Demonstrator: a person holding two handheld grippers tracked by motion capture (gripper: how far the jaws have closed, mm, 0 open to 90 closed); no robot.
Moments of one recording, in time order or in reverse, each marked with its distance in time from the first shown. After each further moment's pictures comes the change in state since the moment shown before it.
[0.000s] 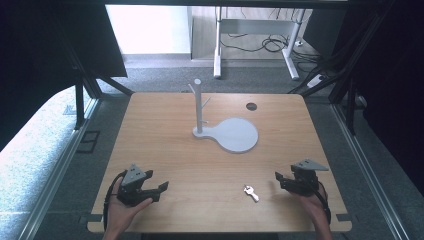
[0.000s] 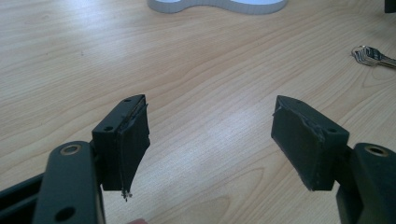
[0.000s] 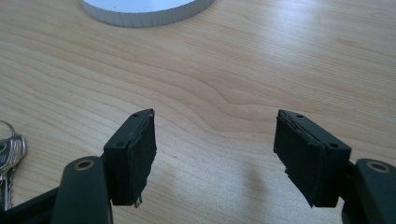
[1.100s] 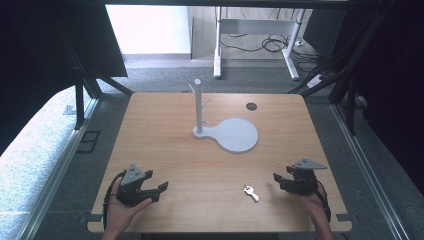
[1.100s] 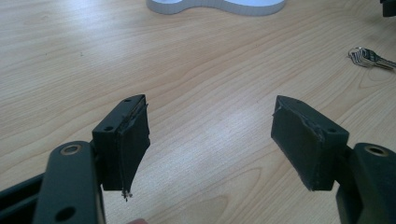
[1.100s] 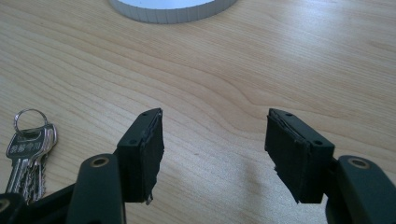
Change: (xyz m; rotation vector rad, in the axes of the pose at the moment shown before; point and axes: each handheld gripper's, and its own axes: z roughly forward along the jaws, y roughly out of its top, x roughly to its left) left arm 0.000 0.000 -0.002 0.001 -0.007 -0.003; right arm 0.003 0.004 -0.001 0.024 0.077 -0.036
